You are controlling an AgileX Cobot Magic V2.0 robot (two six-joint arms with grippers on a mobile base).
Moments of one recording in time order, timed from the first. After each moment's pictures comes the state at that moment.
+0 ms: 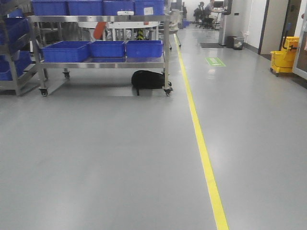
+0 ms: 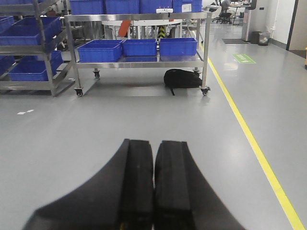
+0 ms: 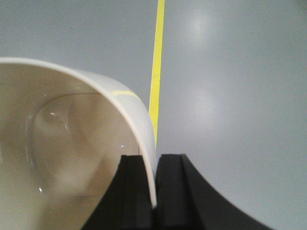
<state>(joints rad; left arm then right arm) -0.03 -0.01 0.01 -0.02 0.10 0.04 -0.01 0.53 -0.81 0.01 0.89 -0.02</state>
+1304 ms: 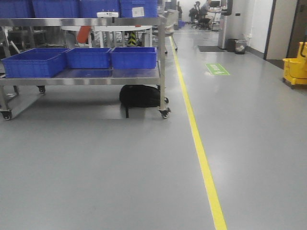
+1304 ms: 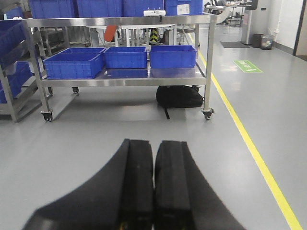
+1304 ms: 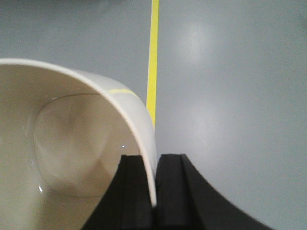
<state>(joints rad) -0.03 -0.01 0.01 -0.02 0.10 0.04 -0.01 0.53 -0.81 0.01 0.89 -0.02</state>
